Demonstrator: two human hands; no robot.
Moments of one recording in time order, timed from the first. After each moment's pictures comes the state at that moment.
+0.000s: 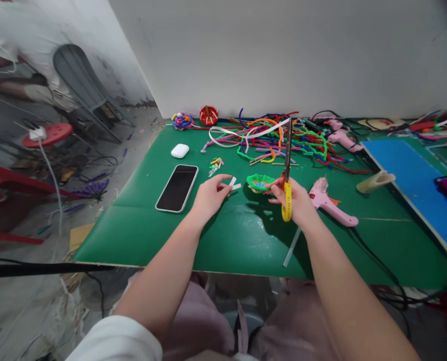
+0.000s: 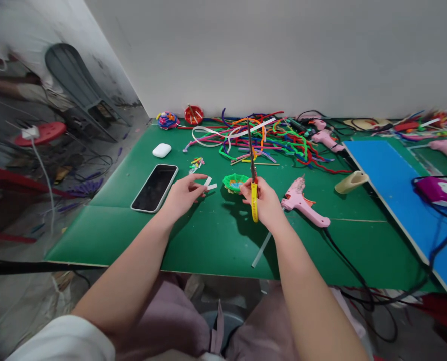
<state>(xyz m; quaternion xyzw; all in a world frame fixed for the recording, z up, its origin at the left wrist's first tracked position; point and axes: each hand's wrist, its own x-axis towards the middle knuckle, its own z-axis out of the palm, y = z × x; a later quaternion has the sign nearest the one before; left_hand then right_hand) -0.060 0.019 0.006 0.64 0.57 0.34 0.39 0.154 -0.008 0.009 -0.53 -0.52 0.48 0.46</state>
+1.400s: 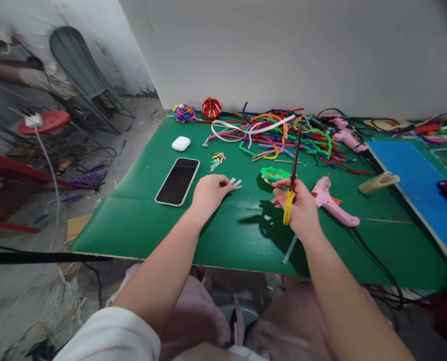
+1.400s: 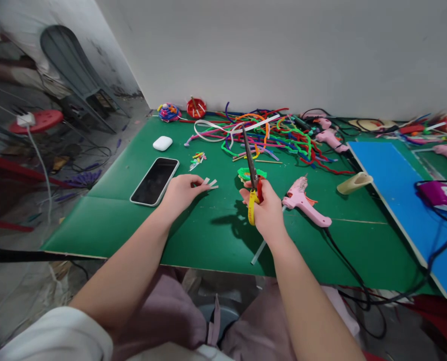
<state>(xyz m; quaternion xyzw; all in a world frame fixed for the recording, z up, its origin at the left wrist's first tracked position) -0.062 0.018 0.012 0.72 0.63 0.21 0.19 0.145 -0.028 0.008 -0.56 -0.53 0.39 0.50</state>
